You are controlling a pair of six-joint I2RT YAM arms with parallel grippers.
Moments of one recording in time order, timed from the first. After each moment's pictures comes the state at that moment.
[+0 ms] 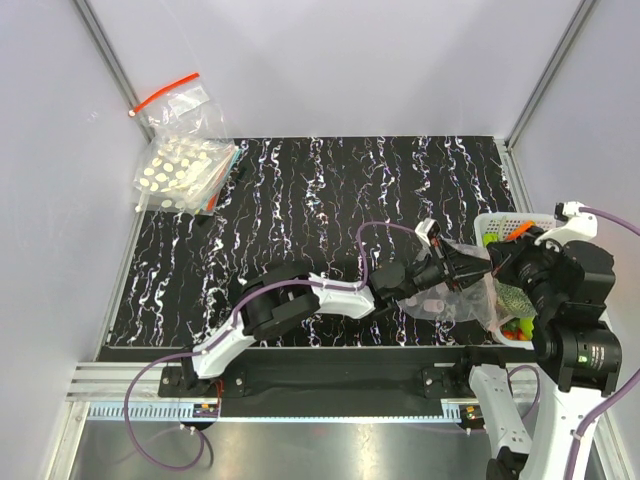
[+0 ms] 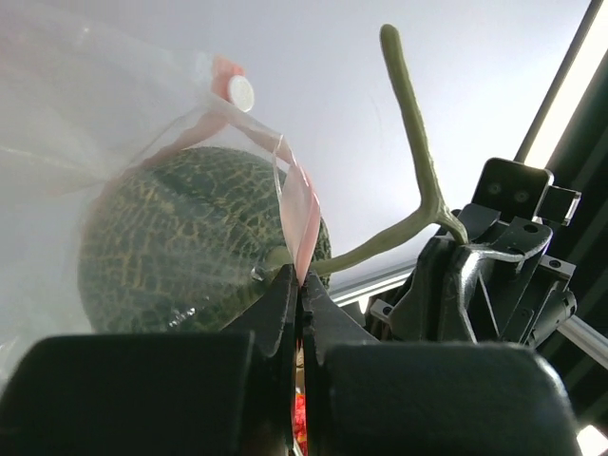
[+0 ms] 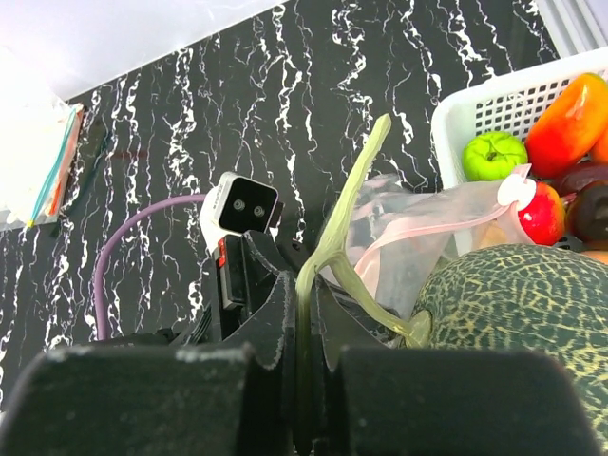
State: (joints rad) left arm -1.23 2.28 1.49 1.26 0.08 -1.81; right arm -0.12 0.61 1.31 -1.05 -0.14 0.33
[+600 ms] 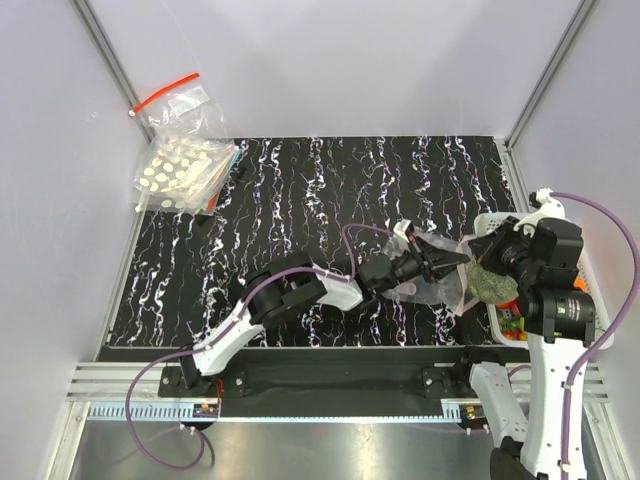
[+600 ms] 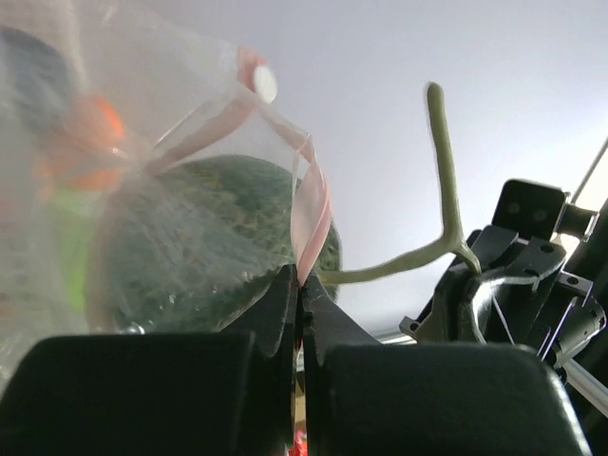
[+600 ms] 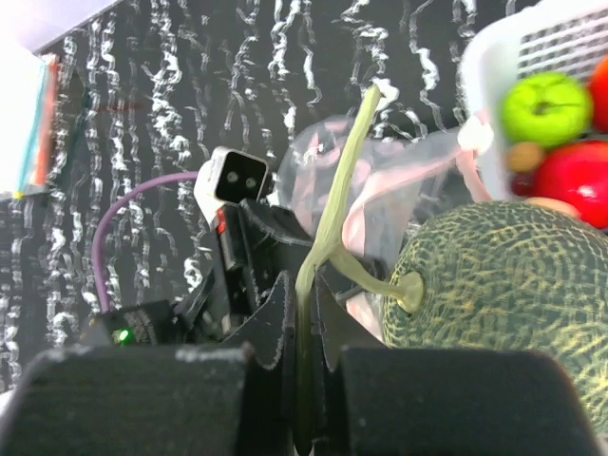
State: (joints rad) left arm -1.14 2.36 1.40 1.30 0.09 -1.85; right arm -0.12 0.70 1.14 -0.95 -0.20 0.36
